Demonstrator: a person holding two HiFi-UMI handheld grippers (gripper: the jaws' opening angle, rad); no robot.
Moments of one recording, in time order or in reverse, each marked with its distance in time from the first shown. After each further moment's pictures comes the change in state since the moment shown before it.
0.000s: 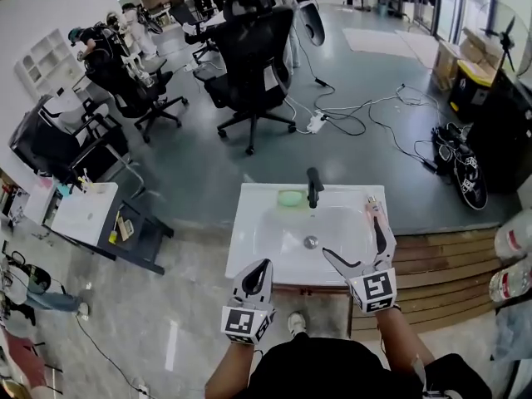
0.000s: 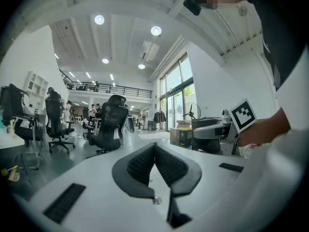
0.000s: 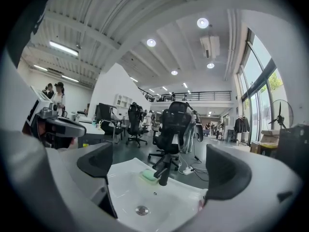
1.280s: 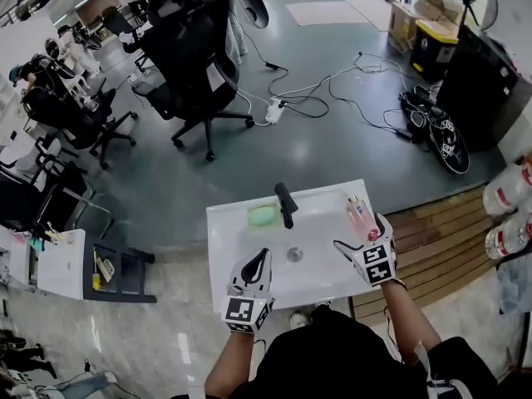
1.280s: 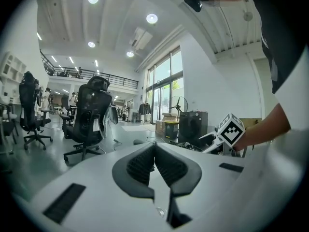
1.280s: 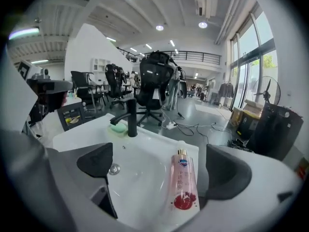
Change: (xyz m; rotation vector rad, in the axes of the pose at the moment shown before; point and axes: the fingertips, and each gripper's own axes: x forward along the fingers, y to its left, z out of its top) left arm 0.196 0.028 -0.036 0.005 0.094 -0.216; right arm 0.093 -0.142 -0.185 0.124 0.514 -0.155
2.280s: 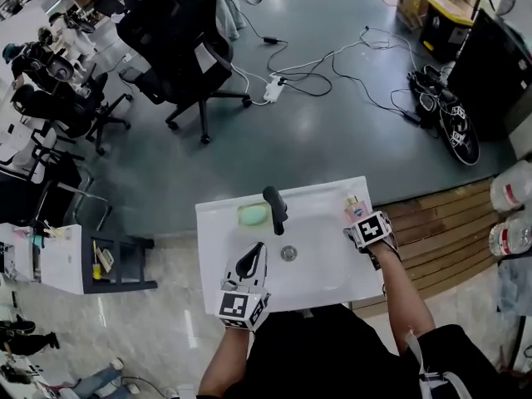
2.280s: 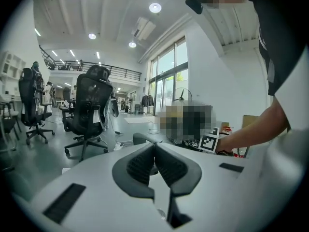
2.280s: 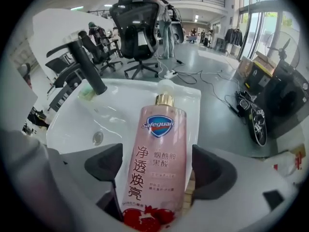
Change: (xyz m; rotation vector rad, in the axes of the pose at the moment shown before) left arm 0.094 0.013 -0.017 -0.024 0.110 0.030; right arm 0.118 -0.107 -0.116 0.117 0.659 0.013
